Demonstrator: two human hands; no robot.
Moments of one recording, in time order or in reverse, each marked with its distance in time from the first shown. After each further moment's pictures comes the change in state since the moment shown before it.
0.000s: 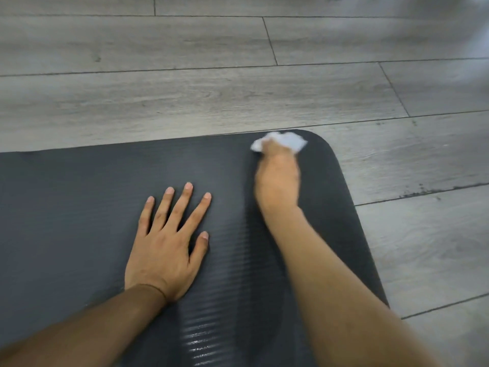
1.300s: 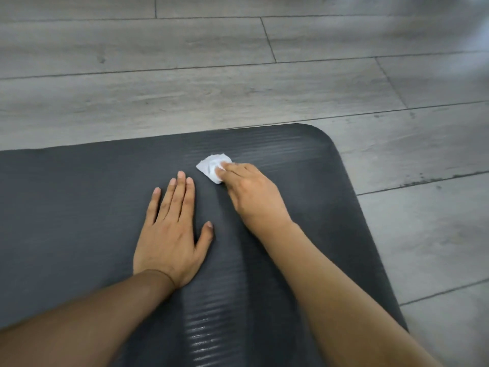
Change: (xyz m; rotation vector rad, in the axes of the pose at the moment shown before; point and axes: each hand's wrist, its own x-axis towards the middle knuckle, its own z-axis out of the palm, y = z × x) left_hand 0.001 0.001 0.003 -0.012 0.036 -0.046; right_hand -0.059 -0.010 -0.008 0.003 -0.114 -0.584
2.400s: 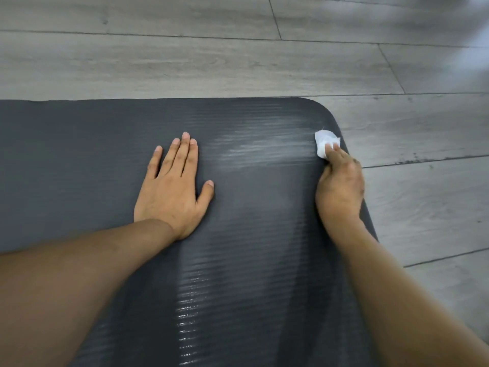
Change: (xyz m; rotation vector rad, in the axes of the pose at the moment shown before) left_hand 0.000 -0.001 0.002 -0.010 0.015 -0.020; right_hand -0.080 0.077 -0.047 -0.112 0.227 0.744
